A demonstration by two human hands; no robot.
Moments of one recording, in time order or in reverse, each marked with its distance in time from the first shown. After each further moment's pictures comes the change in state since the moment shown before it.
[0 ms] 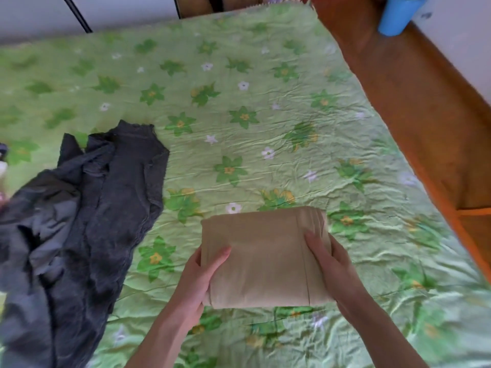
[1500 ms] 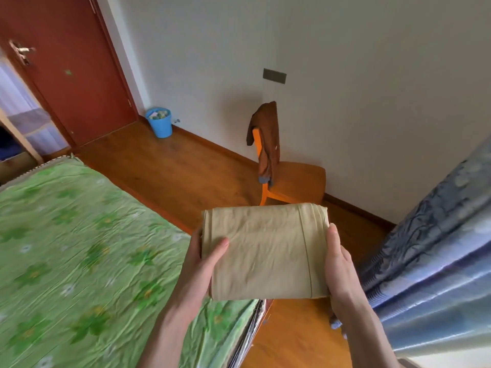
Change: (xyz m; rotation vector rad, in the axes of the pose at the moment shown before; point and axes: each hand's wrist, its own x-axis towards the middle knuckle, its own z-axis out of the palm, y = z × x) left_hand -0.385 0.030 0.478 0.362 -0.778 0.440; right_hand -0.391 -0.027 -0.491 0.499 0.799 -0.150
